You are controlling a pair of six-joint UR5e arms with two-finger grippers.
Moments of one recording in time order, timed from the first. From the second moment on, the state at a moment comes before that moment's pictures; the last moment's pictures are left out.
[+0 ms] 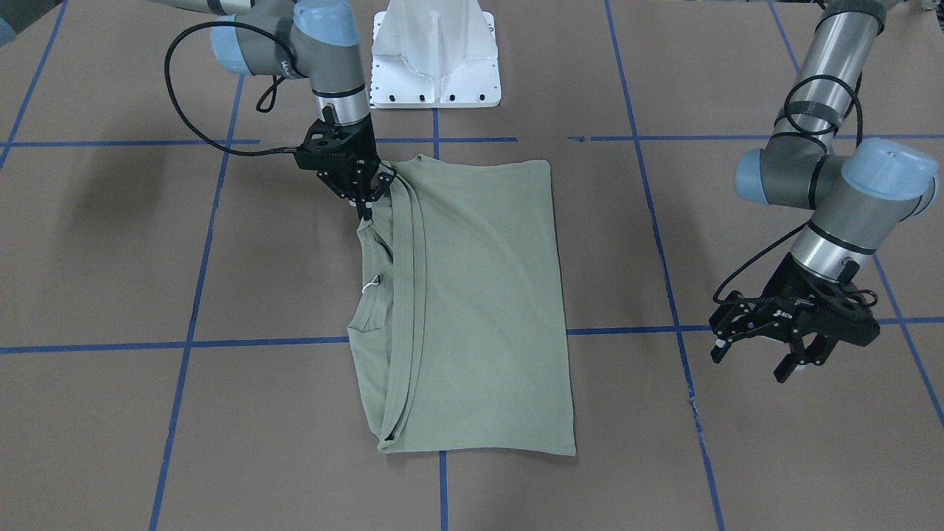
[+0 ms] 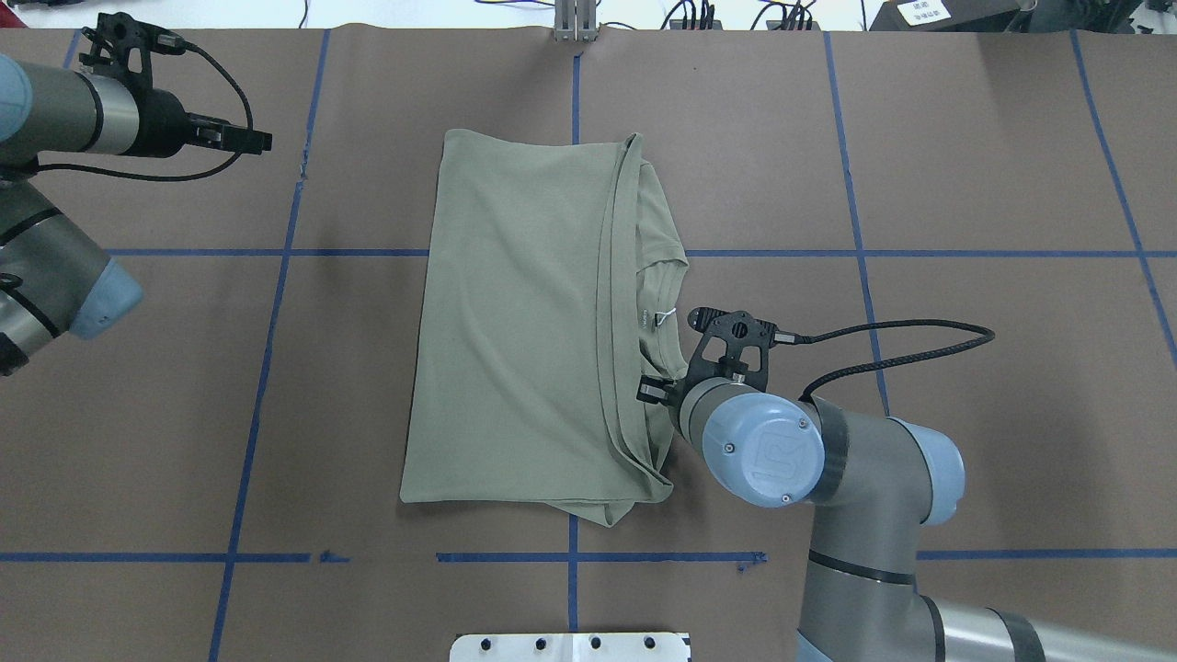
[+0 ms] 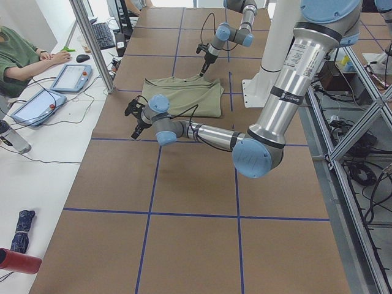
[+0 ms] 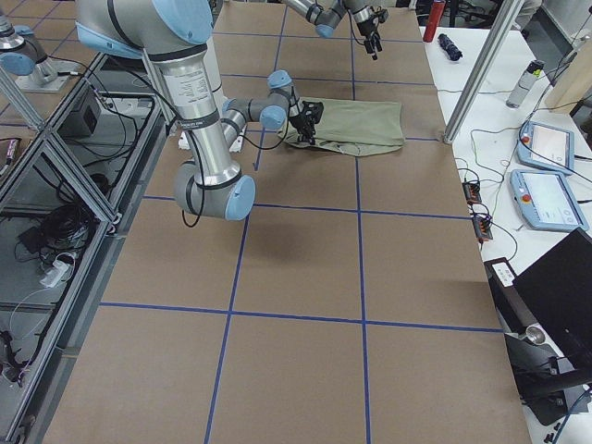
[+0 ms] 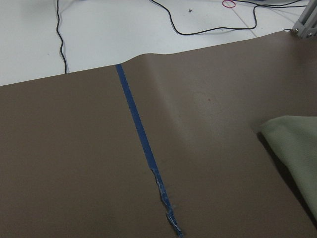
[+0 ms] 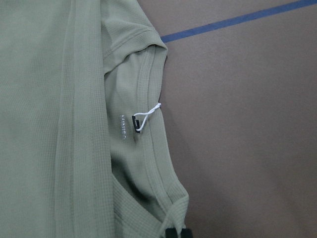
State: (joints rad) left arm -1.00 -1.96 -1.32 -2.56 -1.92 -0.74; right arm 0.30 -1.17 1.87 -1.40 1.38 1.59
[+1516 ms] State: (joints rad) left arm -1.00 -1.96 -1.32 -2.56 -1.92 -0.75; right arm 0.24 -1.08 1.86 -1.51 1.53 1.28
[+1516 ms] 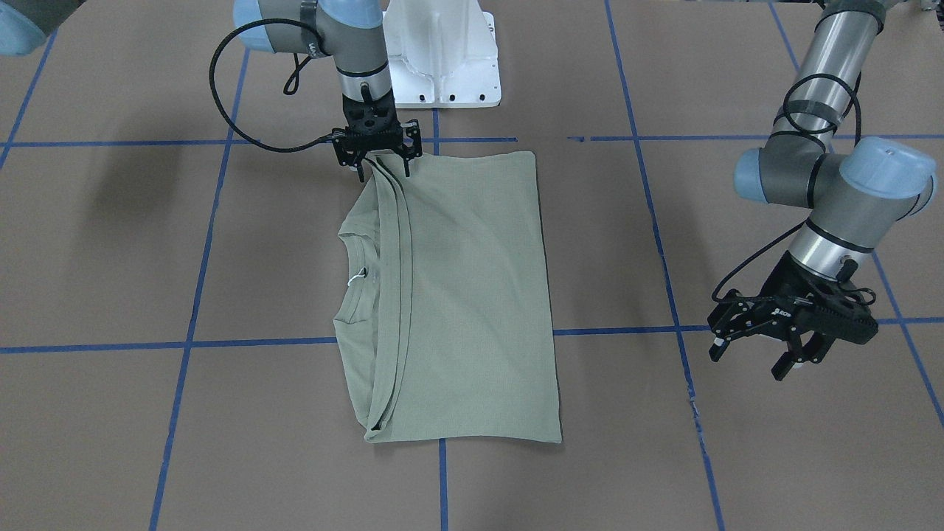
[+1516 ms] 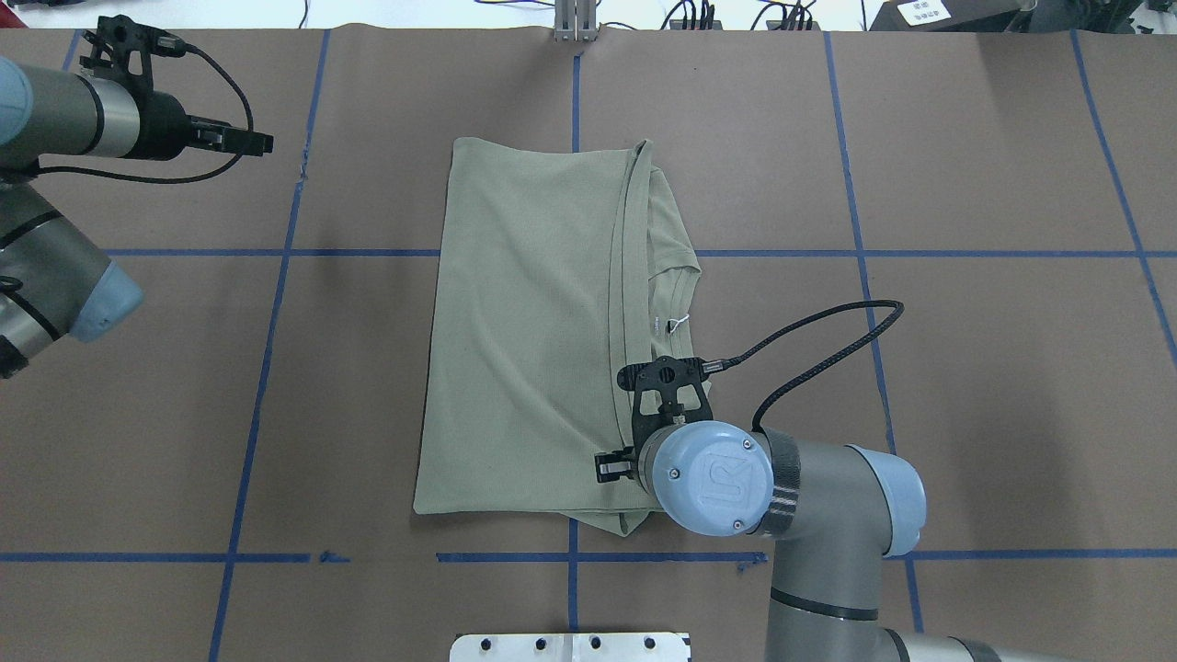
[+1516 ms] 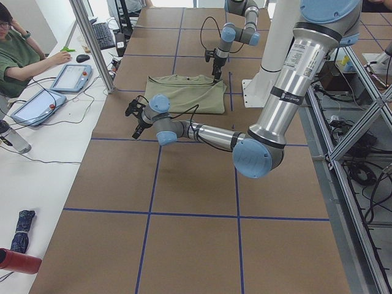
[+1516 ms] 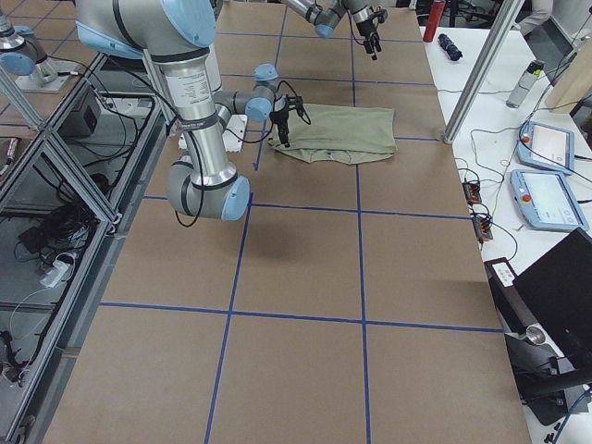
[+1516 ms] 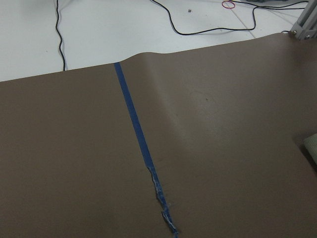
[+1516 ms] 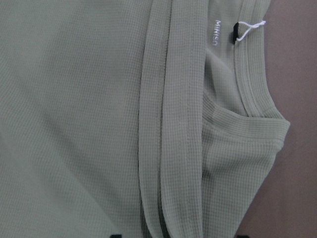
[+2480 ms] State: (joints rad) left arm -1.00 -1.96 -1.32 -2.56 -1.92 -0.75; right arm 0.23 -1.09 1.85 -1.52 1.53 1.26
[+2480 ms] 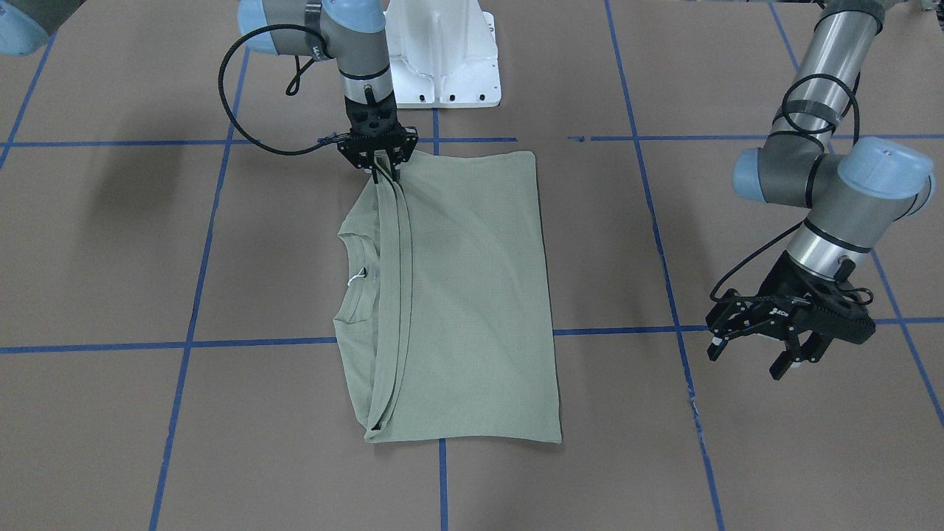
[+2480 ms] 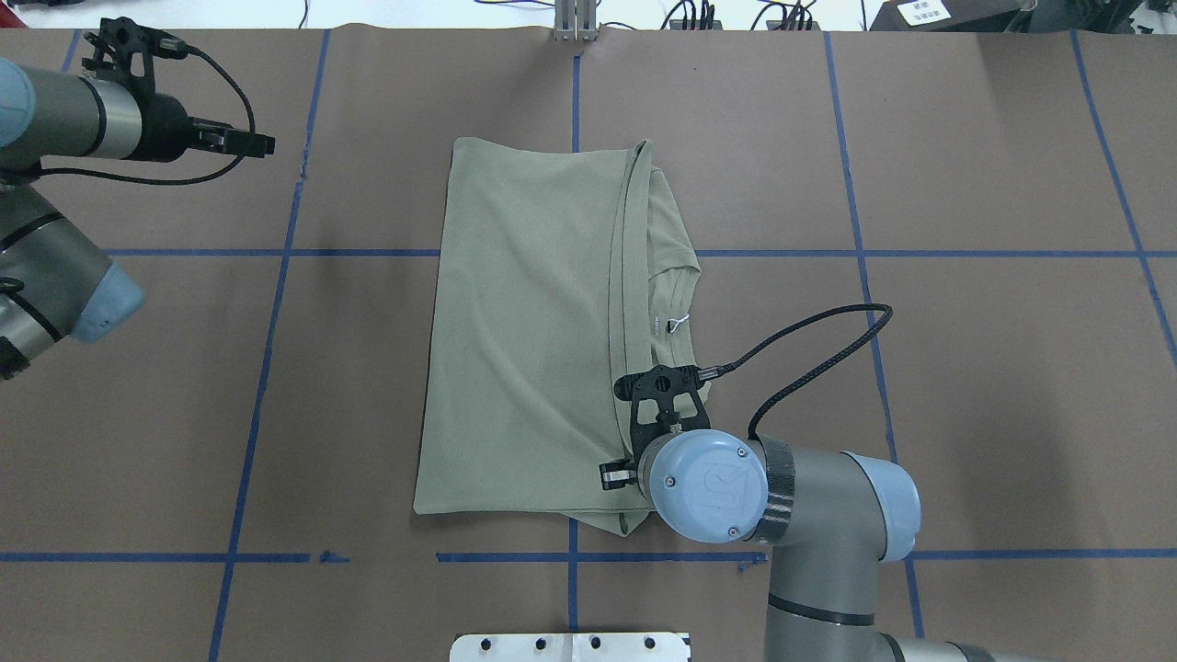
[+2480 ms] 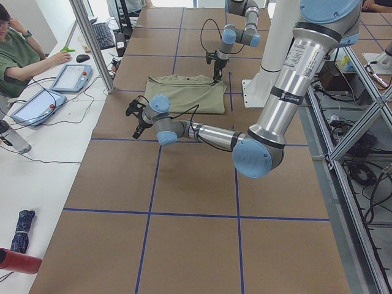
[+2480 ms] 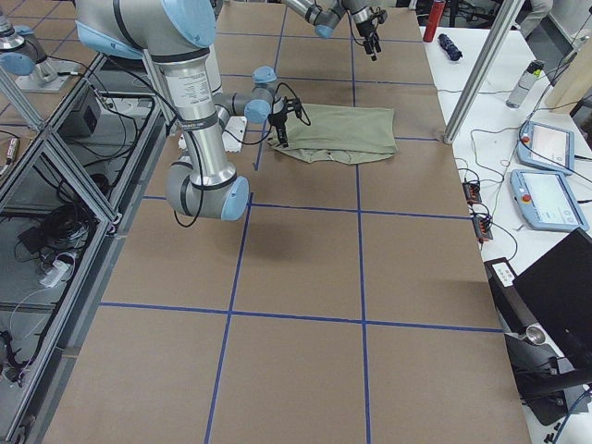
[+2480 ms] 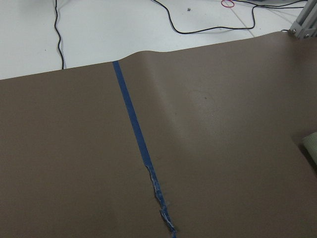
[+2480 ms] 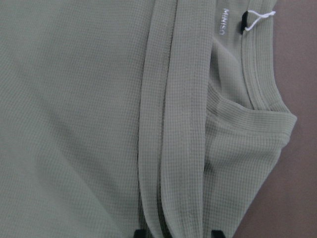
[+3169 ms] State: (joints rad) left arm -1.00 -1.96 -1.32 -2.56 -1.92 -0.75; right arm 0.25 -1.09 1.87 -1.53 1.52 1.28
